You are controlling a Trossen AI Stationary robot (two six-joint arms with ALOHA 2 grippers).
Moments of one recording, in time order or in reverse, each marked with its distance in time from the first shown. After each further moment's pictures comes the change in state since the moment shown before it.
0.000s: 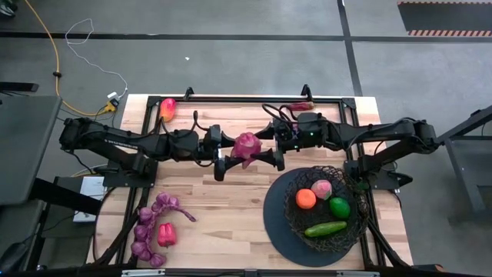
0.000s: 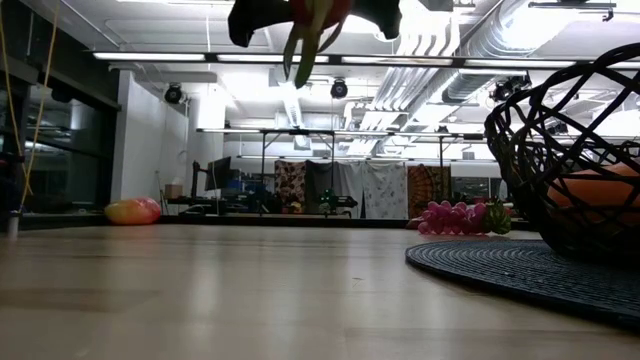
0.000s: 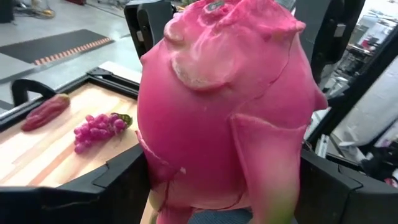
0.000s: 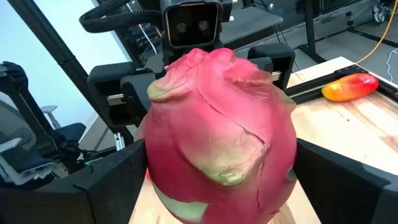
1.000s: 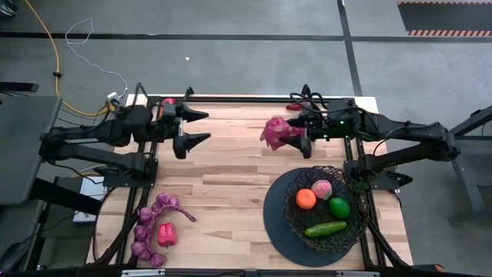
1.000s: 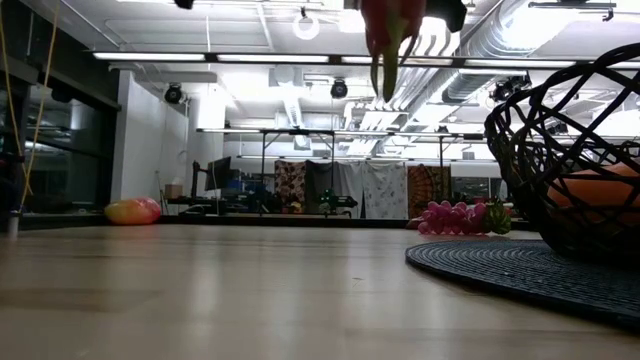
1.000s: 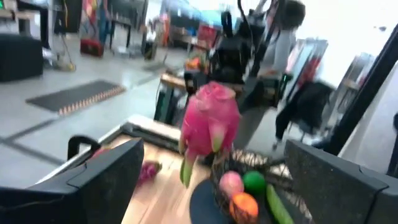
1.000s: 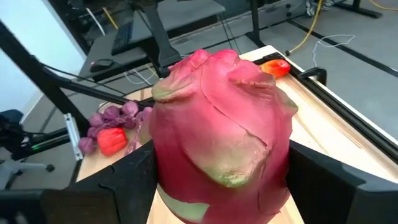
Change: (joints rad) left arm 0.148 -0.442 -0.021 -0.246 0.074 0.078; right arm -0.094 -0.300 -0.003 -0.429 0.097 -0.082
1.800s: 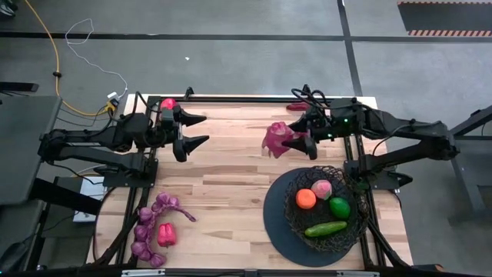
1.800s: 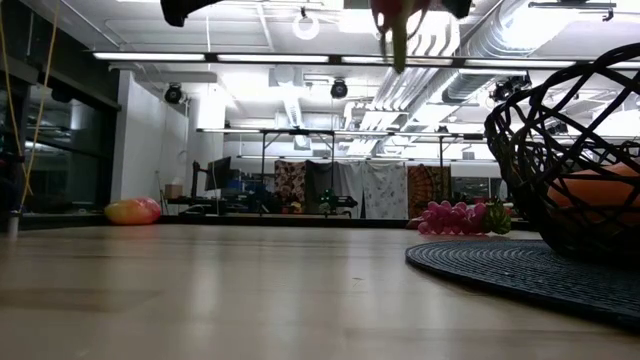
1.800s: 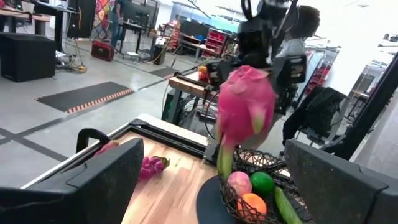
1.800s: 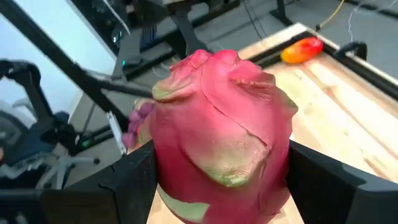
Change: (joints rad) left arm -0.027 -0.056 -0.135 0.095 -0.072 -0.017; right arm 0.036 0.009 0.110 -0.135 -0.092 0.131
